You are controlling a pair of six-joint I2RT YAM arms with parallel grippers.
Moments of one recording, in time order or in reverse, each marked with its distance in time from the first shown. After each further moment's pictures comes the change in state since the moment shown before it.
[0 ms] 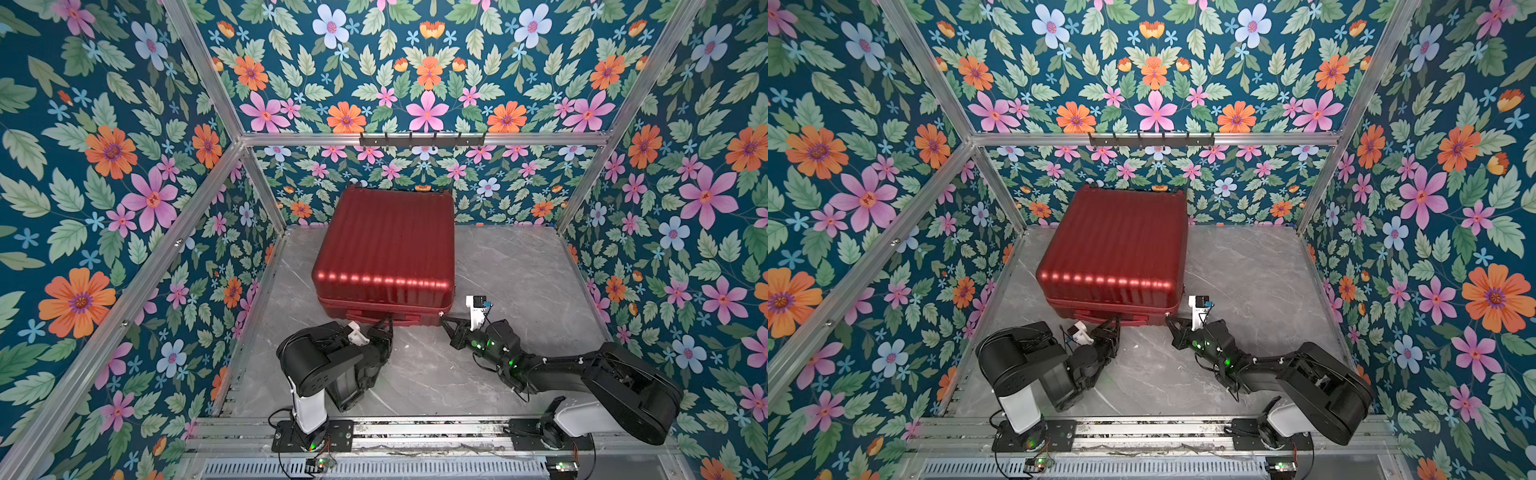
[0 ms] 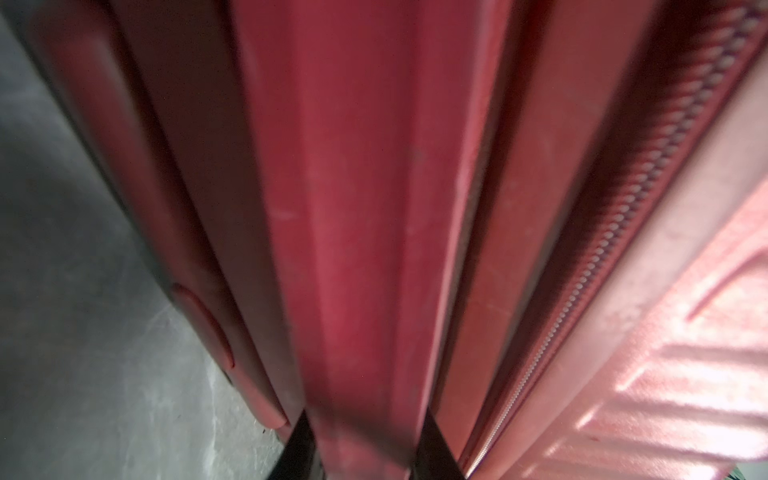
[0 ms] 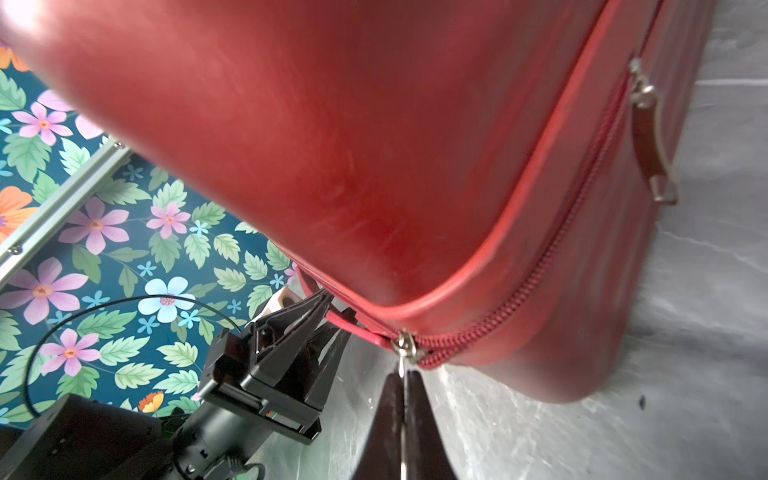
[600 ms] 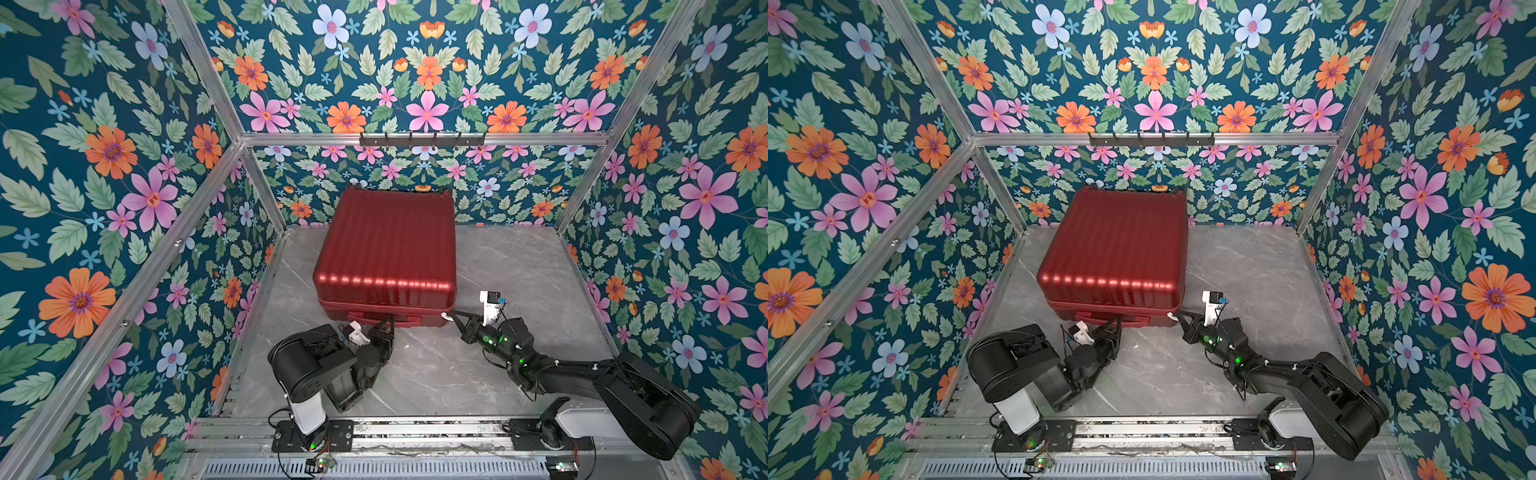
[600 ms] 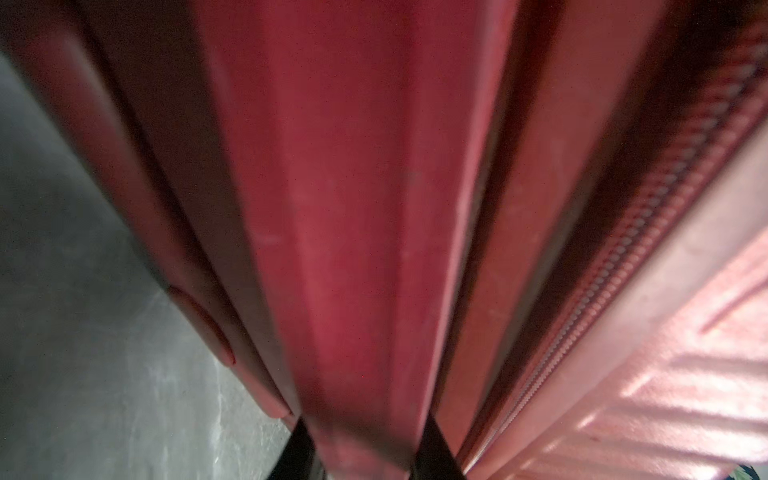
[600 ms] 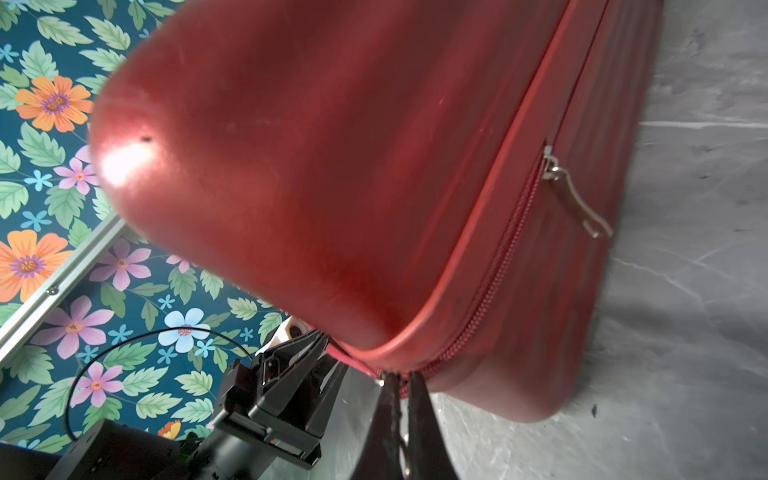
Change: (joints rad) left arm 0.000 -0.062 -0.010 -0.069 0.053 0.002; right arm -0.143 -0.062 -0.038 0.009 -0.112 0.034
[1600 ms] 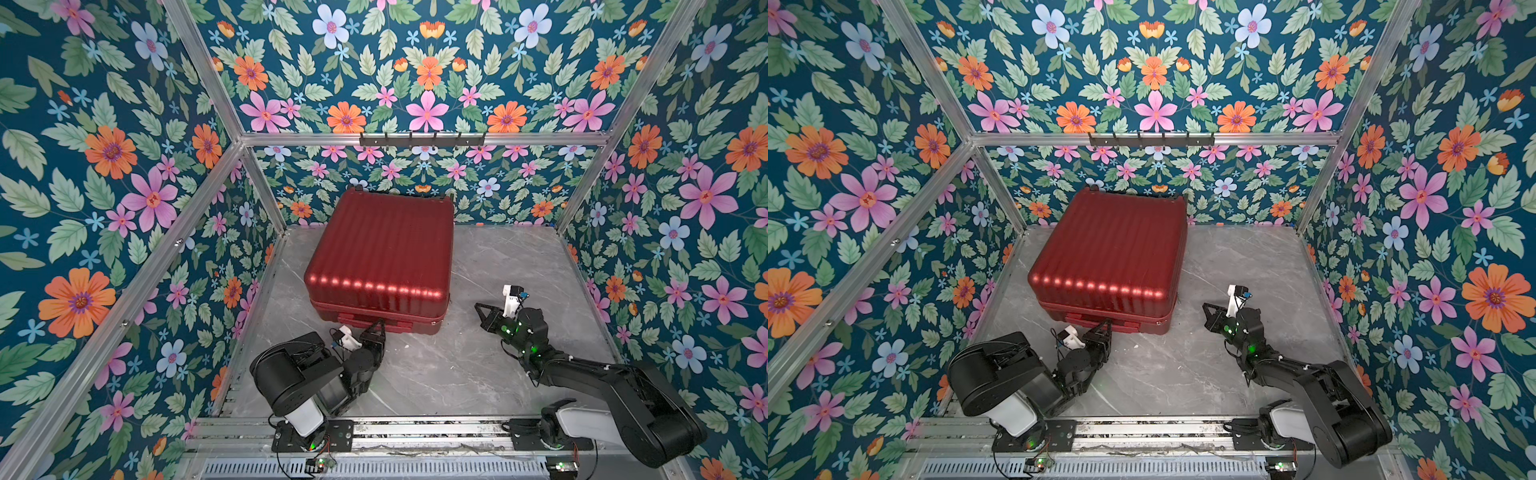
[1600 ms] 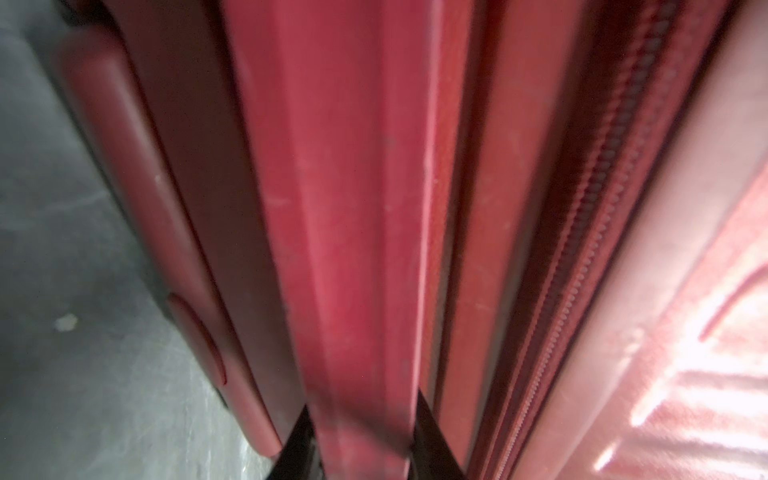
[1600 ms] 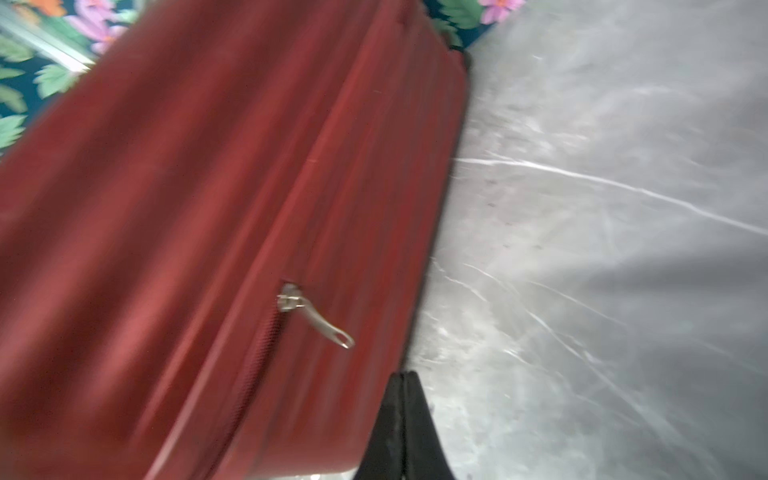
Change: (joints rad) left arm 0.002 -0.114 -0.052 -0.081 -0.090 0.005; right arm -0.242 -0.090 0.037 -0.235 -0.090 -0.031
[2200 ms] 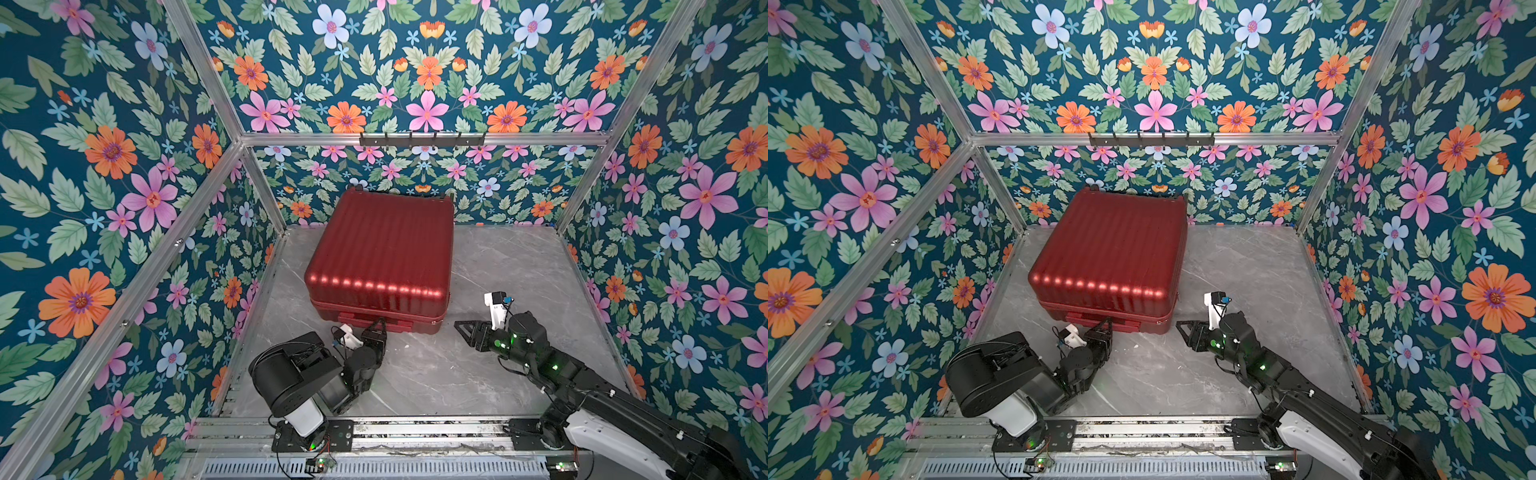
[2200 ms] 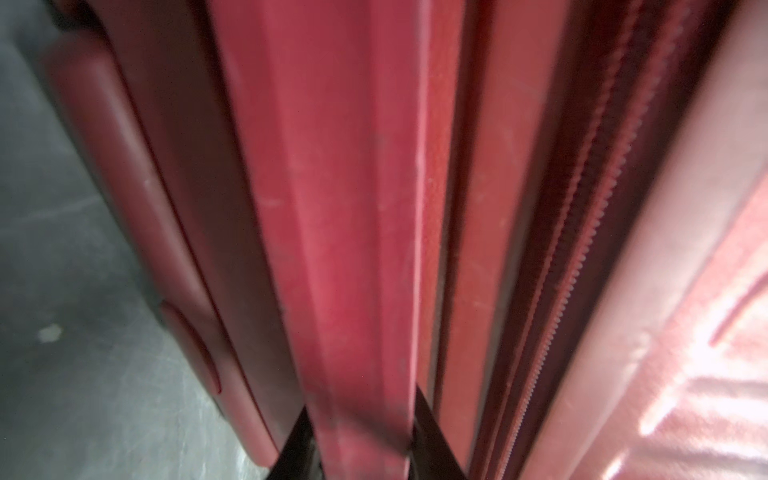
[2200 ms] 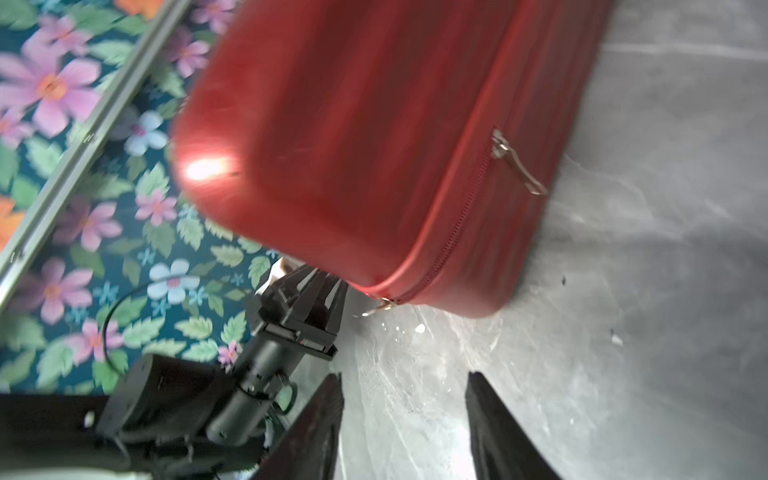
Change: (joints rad) left arm 0.000 0.006 0.031 -0.030 -0.013 0.011; right arm 0.357 -0.376 0.194 -0.746 0.144 0.118
